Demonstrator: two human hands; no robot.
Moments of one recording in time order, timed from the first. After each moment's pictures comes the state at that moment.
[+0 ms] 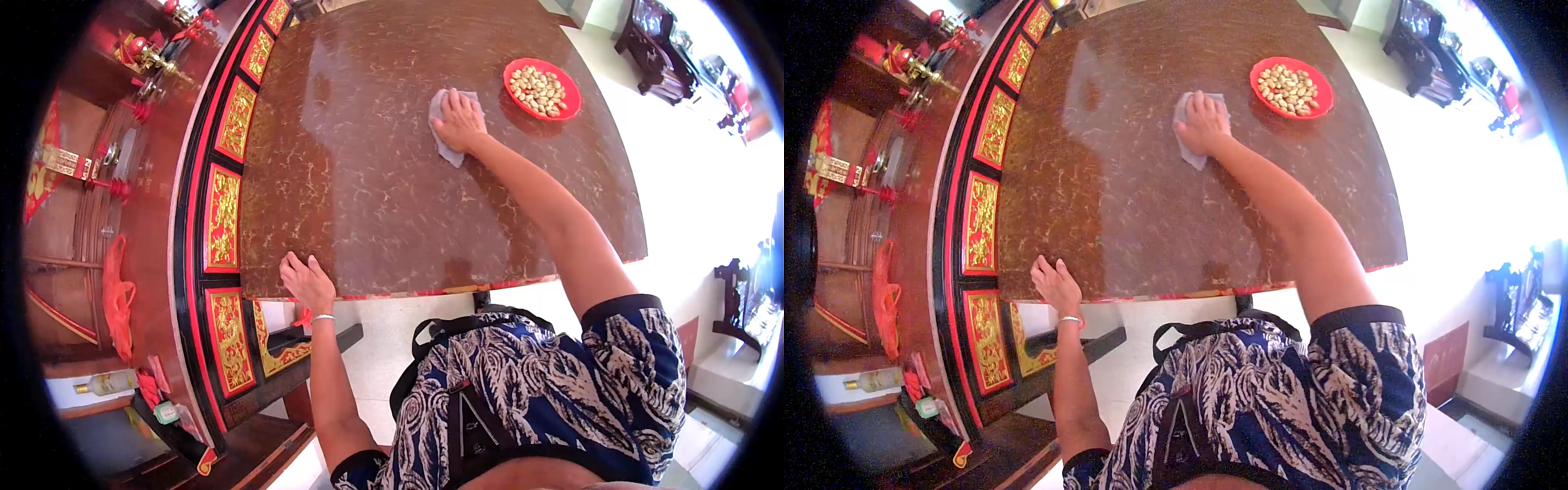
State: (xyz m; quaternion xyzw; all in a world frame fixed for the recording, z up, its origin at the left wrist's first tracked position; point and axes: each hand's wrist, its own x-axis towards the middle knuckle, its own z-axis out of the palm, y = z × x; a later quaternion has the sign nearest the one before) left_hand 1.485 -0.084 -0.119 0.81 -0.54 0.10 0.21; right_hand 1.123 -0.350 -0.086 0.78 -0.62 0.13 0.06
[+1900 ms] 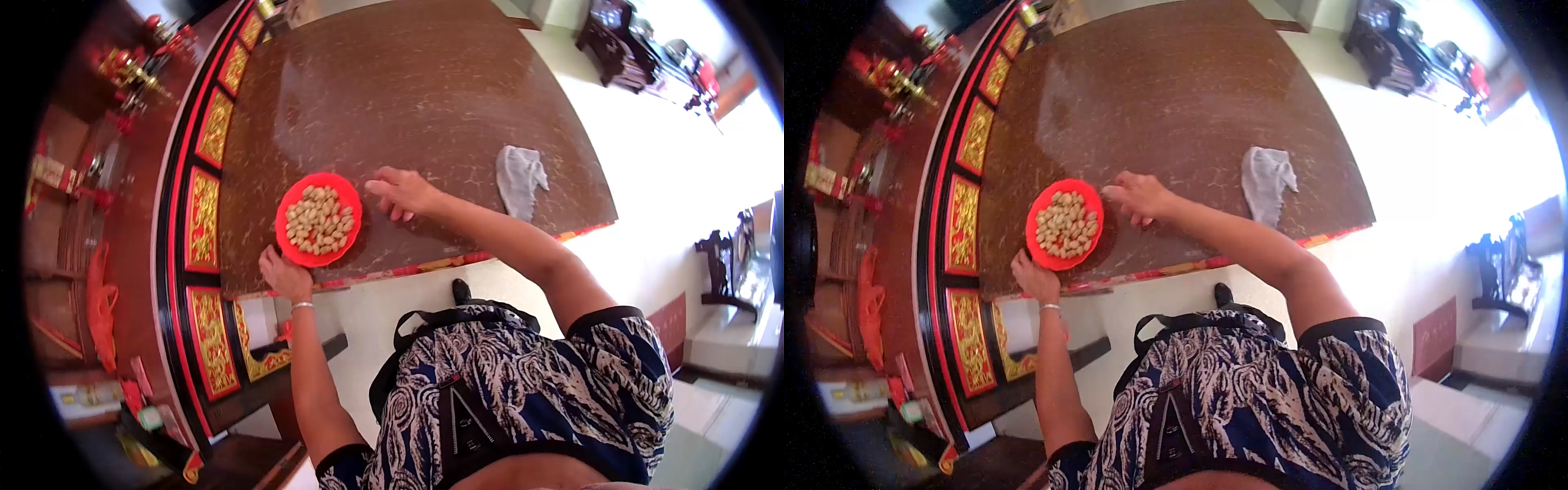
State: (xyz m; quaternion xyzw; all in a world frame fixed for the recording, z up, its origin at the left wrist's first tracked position) left_hand 1.495 -0.081 -0.132 0.75 -0.56 0.13 0.33; right_hand 1.180 -0.155 -0.009 0.56 -0.52 0.23 -0.60
